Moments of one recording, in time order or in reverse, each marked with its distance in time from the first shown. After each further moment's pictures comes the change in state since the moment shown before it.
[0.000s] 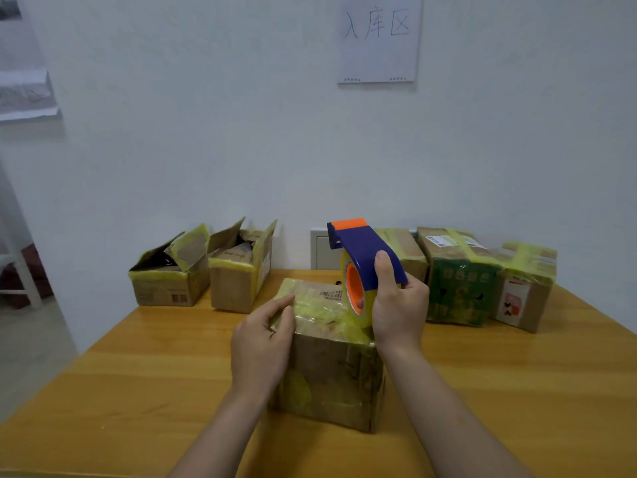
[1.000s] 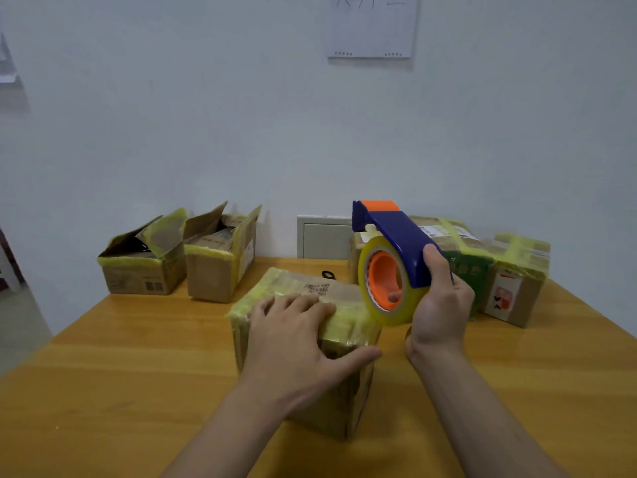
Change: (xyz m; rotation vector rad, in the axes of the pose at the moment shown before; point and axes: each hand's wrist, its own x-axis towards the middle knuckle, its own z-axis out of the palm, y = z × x) left_hand -0.020 0.069 0.029 0.734 -0.415 0.260; right_hand 0.031 0.006 -0.051 0.206 0.108 0.052
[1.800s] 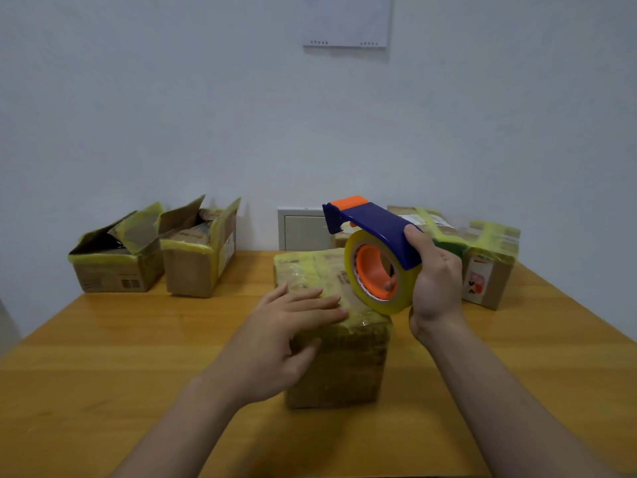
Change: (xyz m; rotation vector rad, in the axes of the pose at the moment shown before) left_hand 0.007 -0.028 0.012 -0.368 -0.034 0.437; right_hand 0.016 -0.024 -0.019 -0.048 -0.157 0.010
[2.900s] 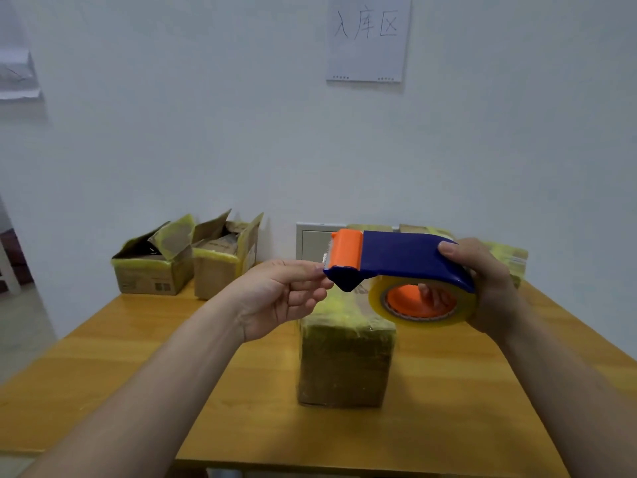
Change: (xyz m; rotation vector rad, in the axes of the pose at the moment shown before) left_hand 0.022 0.035 -0.081 -1.343 -0.002 -0.666; right_hand 0.012 -0.065 -0.038 -0.101 -0.653 0.074
